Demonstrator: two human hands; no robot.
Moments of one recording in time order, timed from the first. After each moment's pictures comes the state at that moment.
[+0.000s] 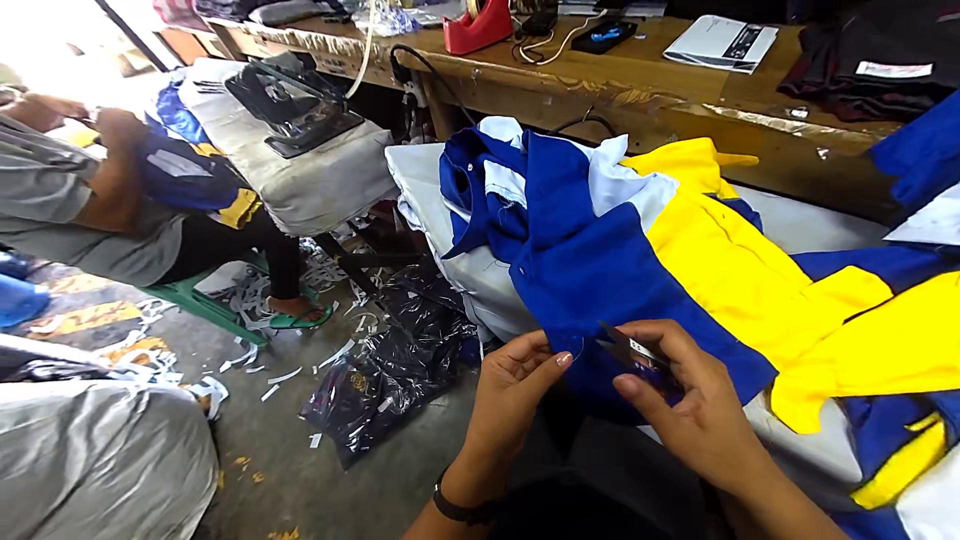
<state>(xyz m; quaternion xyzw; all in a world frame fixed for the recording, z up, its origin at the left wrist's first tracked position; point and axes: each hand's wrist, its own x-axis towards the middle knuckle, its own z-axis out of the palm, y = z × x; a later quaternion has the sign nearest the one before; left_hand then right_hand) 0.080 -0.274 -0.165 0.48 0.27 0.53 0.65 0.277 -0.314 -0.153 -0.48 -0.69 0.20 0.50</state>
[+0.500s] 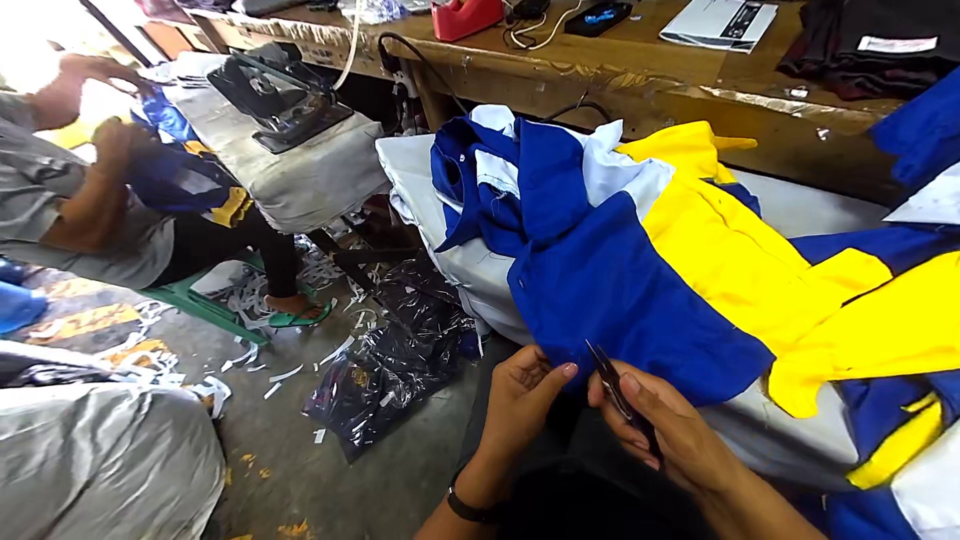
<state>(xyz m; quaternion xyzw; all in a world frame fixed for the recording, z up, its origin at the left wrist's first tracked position) 0.089 -0.284 -0.199 0.50 0.28 0.53 0.62 0.268 -0.336 -0.181 -0.30 -0.48 0.67 0.49</state>
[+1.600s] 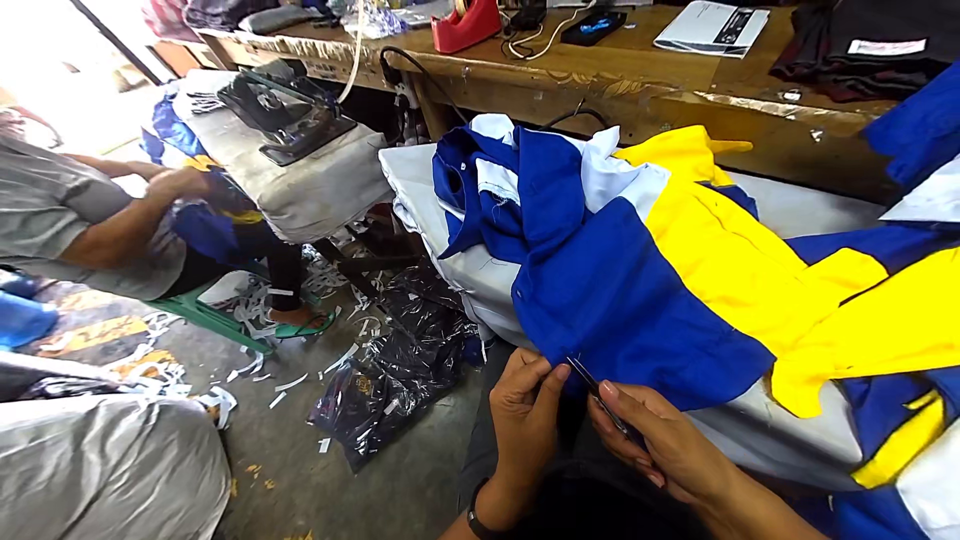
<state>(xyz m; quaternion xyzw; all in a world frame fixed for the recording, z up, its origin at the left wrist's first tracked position) 0.100 -0.293 -0.204 0.55 0.29 0.65 0.44 0.257 -0.340 -0.169 -0.32 -0.41 0.72 0.45</state>
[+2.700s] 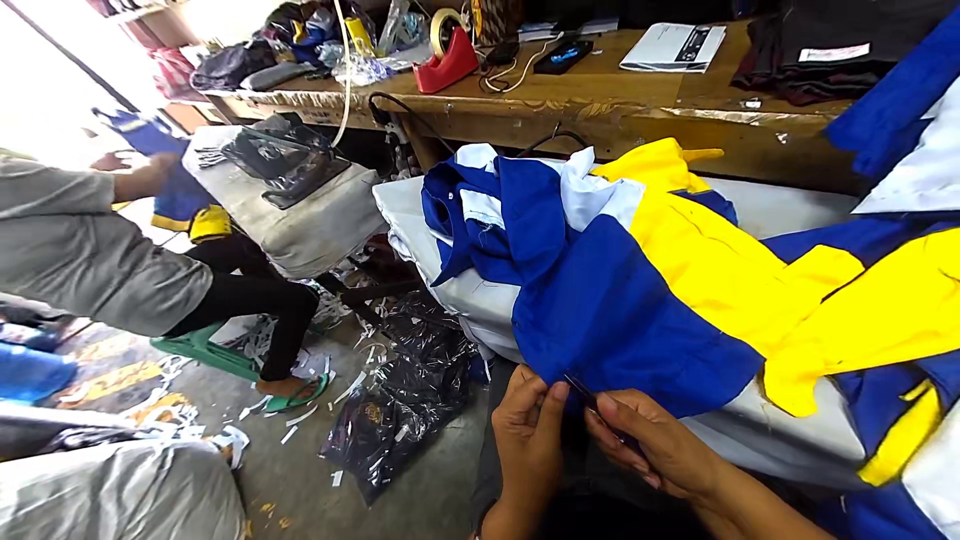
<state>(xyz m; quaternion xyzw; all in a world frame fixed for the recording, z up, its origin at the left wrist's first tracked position) 0.105 -0.295 -0.196 0.55 0.26 0.64 0.46 0.263 -0.329 -0.182 -0.24 -0.47 0.71 0.47</state>
